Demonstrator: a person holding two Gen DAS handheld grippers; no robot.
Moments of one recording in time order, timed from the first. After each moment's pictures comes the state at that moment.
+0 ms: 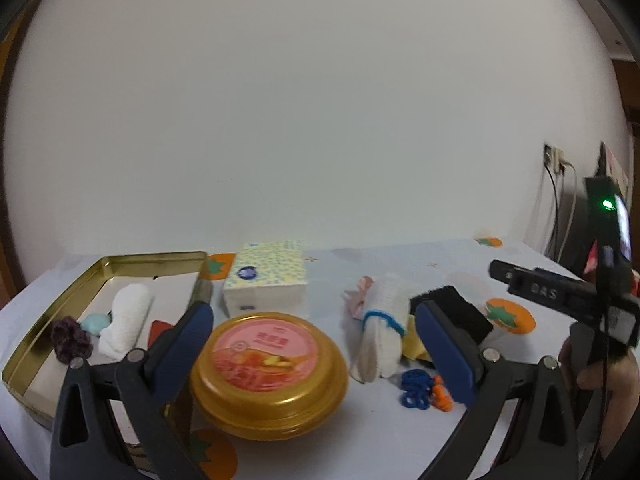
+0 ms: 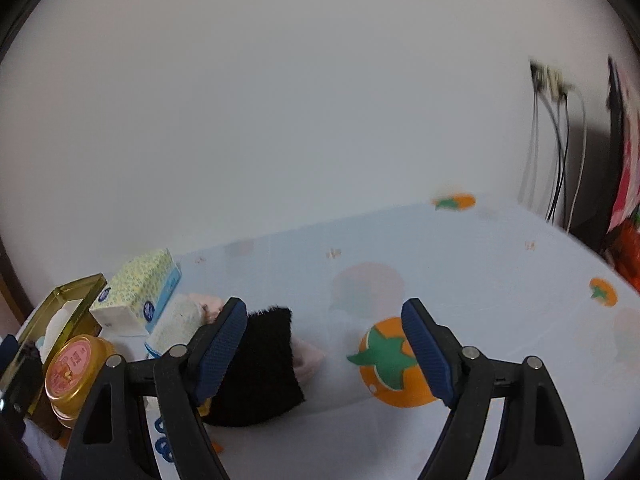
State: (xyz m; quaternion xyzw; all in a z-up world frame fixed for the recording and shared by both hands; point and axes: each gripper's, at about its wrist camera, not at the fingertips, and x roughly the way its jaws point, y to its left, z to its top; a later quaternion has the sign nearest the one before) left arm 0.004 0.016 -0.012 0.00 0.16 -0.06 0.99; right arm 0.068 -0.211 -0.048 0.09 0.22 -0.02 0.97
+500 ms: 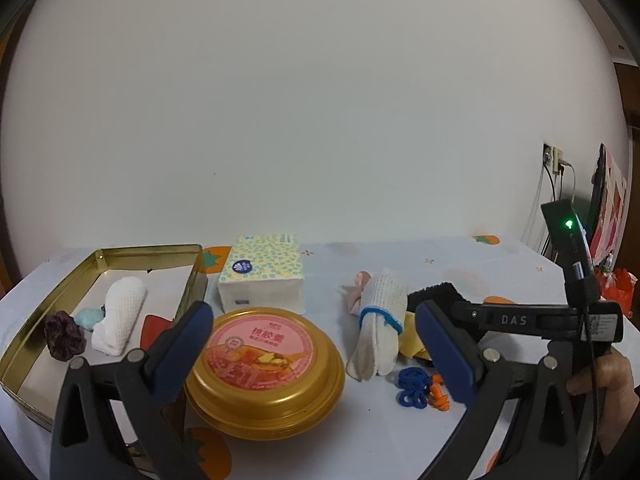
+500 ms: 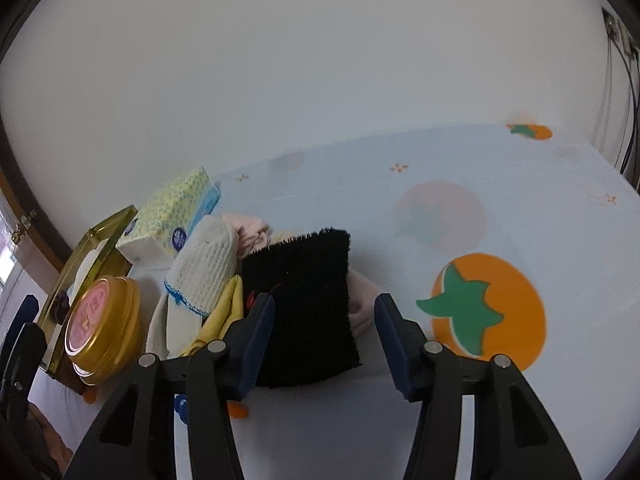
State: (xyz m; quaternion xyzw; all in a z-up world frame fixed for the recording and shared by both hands) left arm 0.009 0.018 -0.012 -0.01 0.17 -0.06 0.98; right arm 0.101 -0.196 -0.079 0.09 0.35 0.09 0.93
